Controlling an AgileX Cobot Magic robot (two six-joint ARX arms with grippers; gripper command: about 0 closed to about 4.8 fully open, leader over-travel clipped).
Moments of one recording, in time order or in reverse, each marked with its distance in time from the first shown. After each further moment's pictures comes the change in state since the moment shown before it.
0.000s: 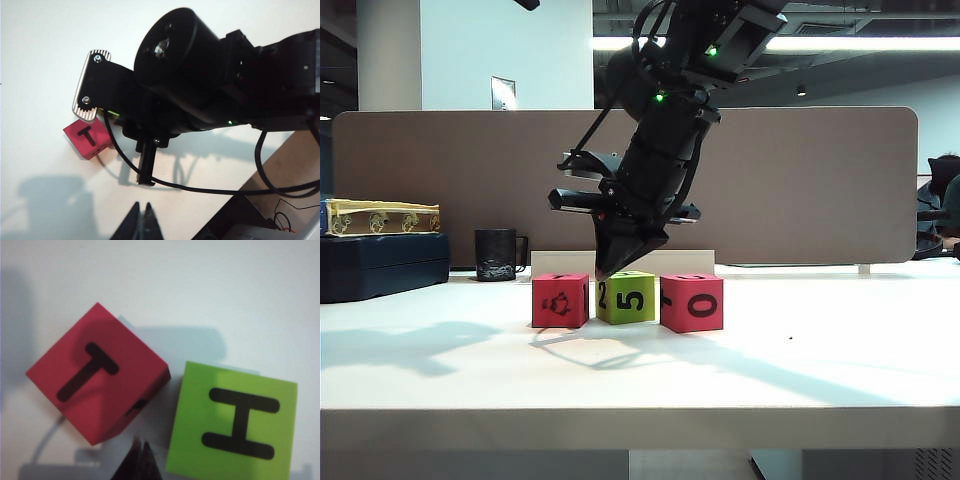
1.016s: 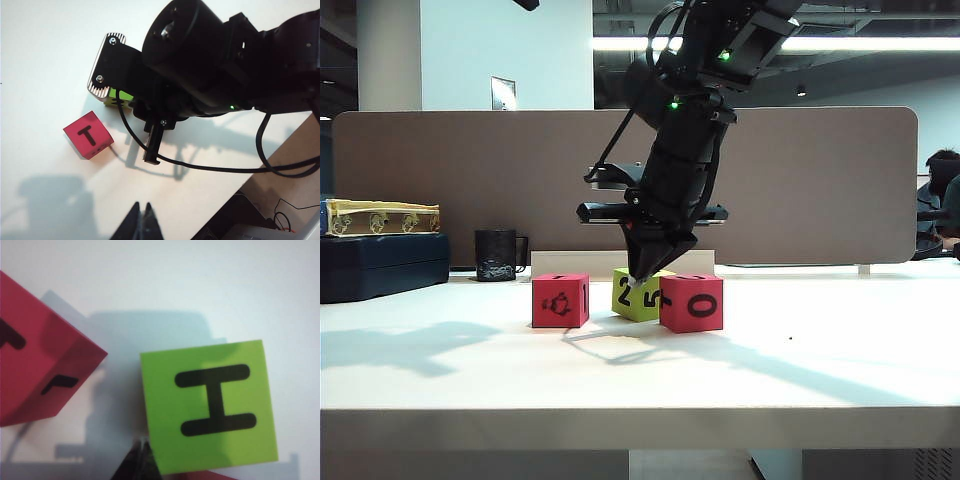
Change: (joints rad) left arm 0.000 0.000 0.000 -0.001 0.000 0.000; right arm -0.041 0.000 0.003 -0.067 0.086 0.000
